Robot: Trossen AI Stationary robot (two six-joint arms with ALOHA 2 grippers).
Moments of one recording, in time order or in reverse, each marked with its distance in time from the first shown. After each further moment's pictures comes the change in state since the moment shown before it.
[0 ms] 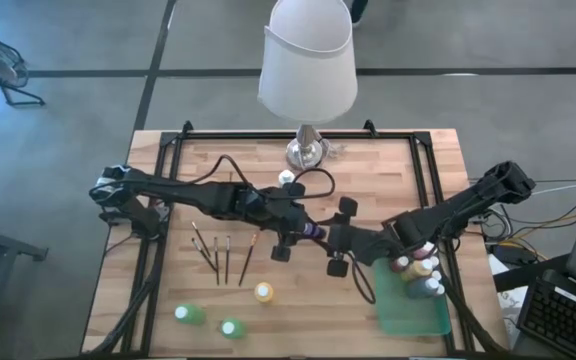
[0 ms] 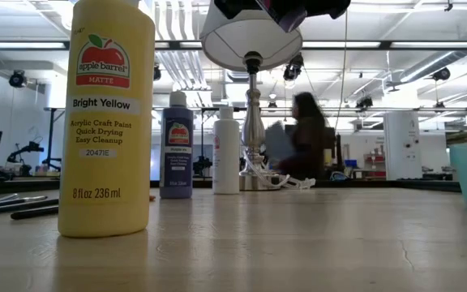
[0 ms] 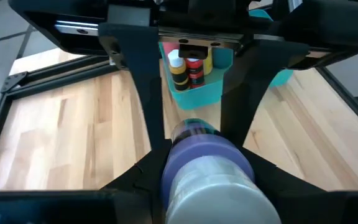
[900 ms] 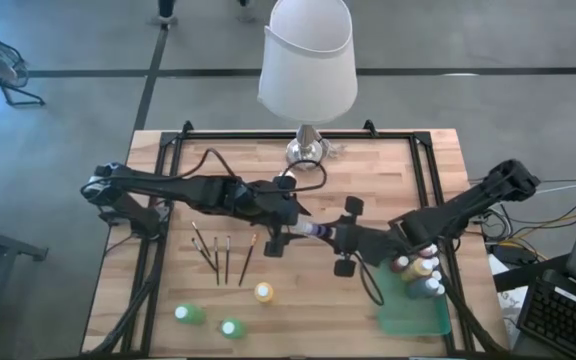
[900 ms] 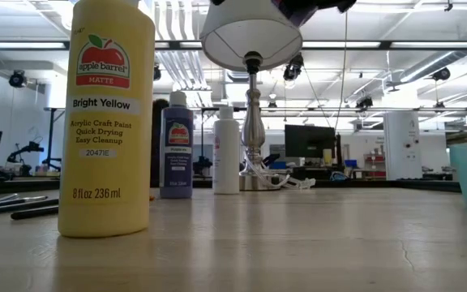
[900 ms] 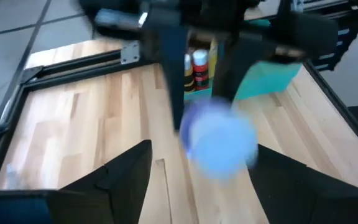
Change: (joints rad) left arm -0.002 -0.069 0.037 -0.107 -0.037 -0.053; right arm 0.040 -0.054 -0.002 -0.078 0.028 -0.005
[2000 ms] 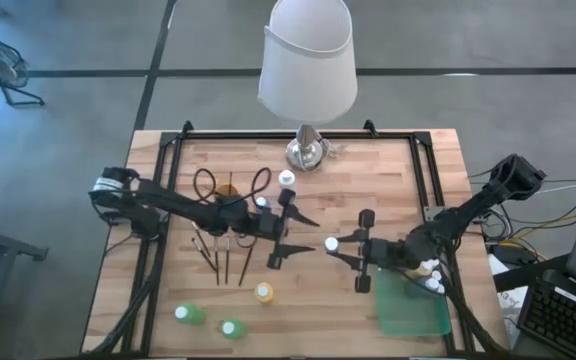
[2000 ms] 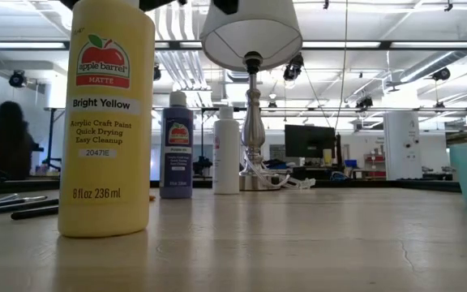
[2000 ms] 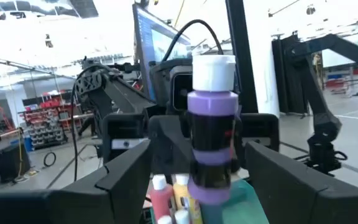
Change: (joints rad) left arm -0.013 0.071 -0.576 1.472 0.180 0.040; right arm 0.108 -0.081 -0.445 1.088 -0.019 -0.345
